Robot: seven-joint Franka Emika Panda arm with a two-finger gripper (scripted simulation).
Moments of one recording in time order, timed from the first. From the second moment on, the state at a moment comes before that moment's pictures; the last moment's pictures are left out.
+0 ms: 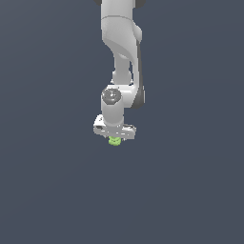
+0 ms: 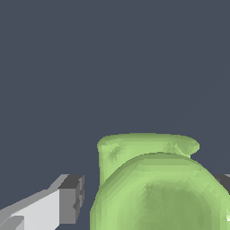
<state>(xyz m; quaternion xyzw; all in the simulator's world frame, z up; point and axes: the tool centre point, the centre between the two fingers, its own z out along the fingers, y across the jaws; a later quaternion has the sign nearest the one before) -0.037 -0.036 0.042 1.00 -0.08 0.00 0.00</state>
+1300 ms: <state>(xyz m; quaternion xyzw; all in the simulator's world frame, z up) -0.026 -0.047 0.085 1.00 -0.08 0.00 0.00</state>
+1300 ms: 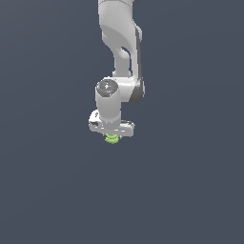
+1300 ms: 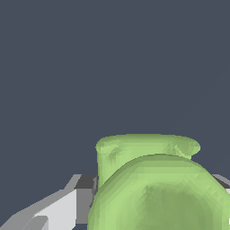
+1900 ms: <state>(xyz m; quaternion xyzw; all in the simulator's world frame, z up) 0.004 -0.074 0.197 1.00 -0.08 0.00 0.00</state>
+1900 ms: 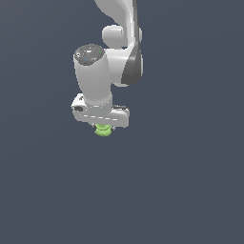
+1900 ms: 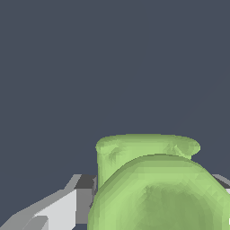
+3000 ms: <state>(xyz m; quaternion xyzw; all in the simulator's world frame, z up) 0.046 -0.110 0.338 1.00 -0.08 0.00 0.00</state>
